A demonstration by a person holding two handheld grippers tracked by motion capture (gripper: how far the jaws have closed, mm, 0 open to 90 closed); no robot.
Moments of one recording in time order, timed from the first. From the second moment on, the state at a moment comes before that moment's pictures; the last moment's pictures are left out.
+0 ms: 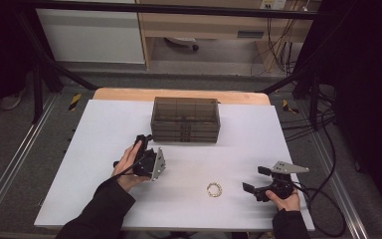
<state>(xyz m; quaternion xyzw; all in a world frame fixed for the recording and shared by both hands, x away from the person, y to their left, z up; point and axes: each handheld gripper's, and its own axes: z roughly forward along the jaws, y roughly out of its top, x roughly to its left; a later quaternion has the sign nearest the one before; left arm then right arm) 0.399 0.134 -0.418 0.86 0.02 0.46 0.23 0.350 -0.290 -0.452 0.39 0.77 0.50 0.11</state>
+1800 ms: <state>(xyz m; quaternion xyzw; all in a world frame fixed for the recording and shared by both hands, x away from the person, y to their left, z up) 0.433 0.083 -0.436 0.79 -0.09 0.57 0.19 0.351 -0.289 -0.453 0.39 0.77 0.50 0.11</state>
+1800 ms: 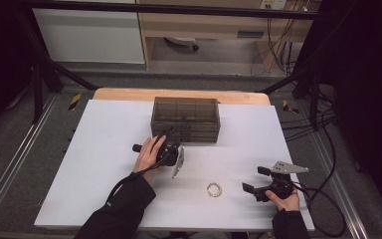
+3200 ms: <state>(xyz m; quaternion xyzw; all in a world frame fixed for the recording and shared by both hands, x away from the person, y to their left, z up) 0.442 0.066 -0.453 0.75 -0.13 0.63 0.14 0.351 -0.290 -0.452 0.39 0.77 0.50 0.11</state>
